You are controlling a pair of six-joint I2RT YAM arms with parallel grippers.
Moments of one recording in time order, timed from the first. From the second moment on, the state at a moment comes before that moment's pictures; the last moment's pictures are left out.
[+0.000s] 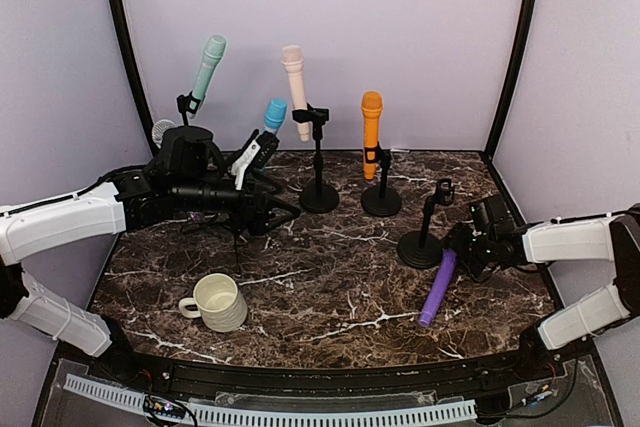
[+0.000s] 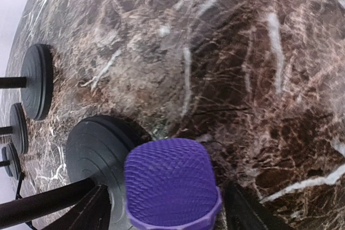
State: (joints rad) left arm -0.75 1.29 1.01 -0.14 0.40 0.01; right arm 0.35 1.33 0.50 -0.09 0.05 1.07
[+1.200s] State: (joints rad) left arm -0.71 1.33 1.07 -0.14 0.51 0.00; right arm 0.39 1.11 0.99 -0.20 0.05 0.49
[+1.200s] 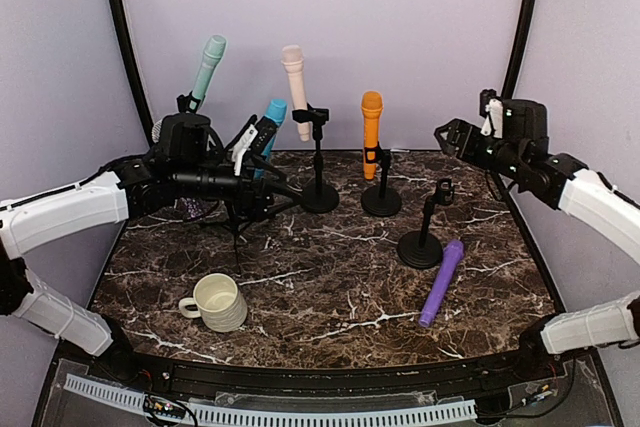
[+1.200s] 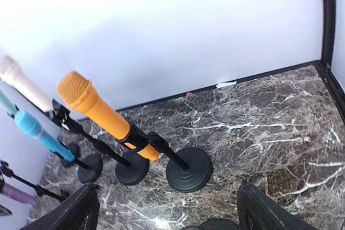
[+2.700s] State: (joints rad) left arm -0.68 1.27 0.97 -0.10 0.52 -0.01; right arm 0.31 1.91 1.44 -0.13 -0.62 0.06
